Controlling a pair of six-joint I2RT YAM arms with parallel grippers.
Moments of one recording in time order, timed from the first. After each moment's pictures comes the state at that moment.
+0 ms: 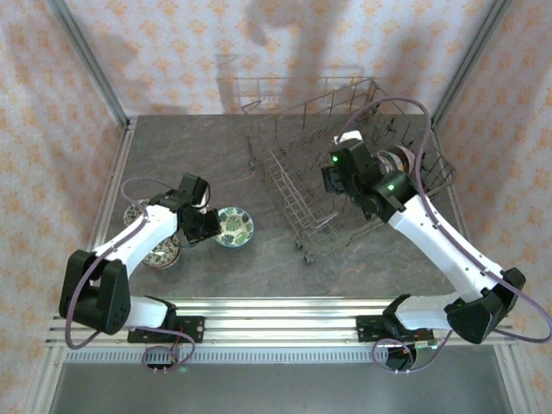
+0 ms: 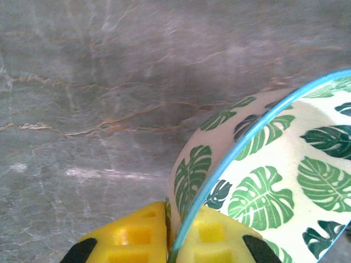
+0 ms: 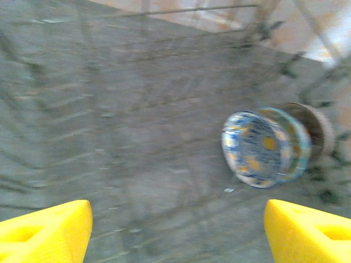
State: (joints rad) left arm -0.23 1.34 0.88 -0.77 0.21 -0.64; right arm 0.65 1.30 1.43 -0.90 0.43 0.22
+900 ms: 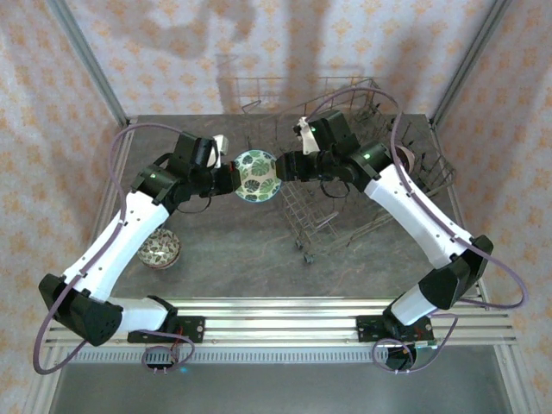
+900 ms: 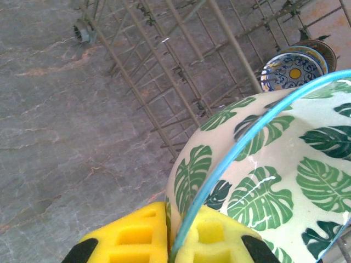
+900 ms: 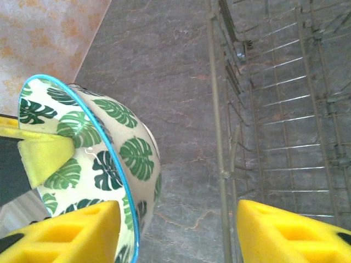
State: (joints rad) left arm -0.43 1.30 1.39 -0.86 0.17 -0.57; right arm 0.65 1.54 1.69 -0.91 -0.22 0.42
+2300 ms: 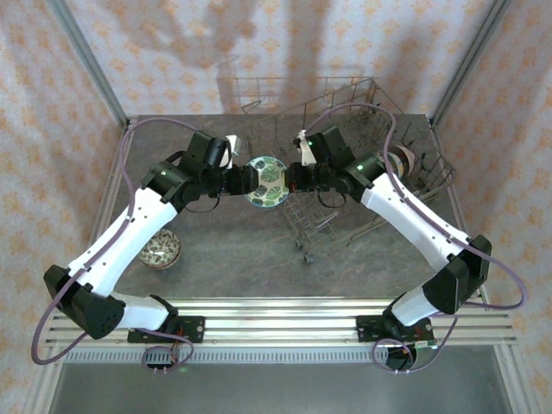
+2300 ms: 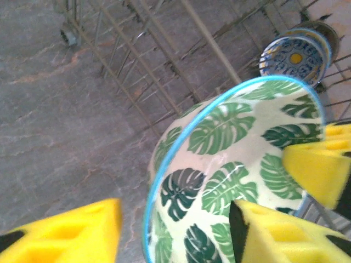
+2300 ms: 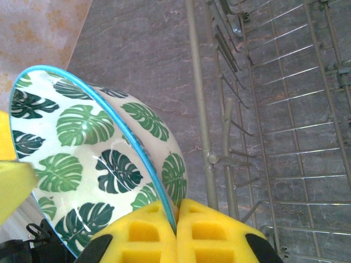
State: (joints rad) left arm -0.50 1.34 1.45 -0.90 0.11 -0.54; right arm 0.66 1.49 1.51 -0.79 -0.21 0.49
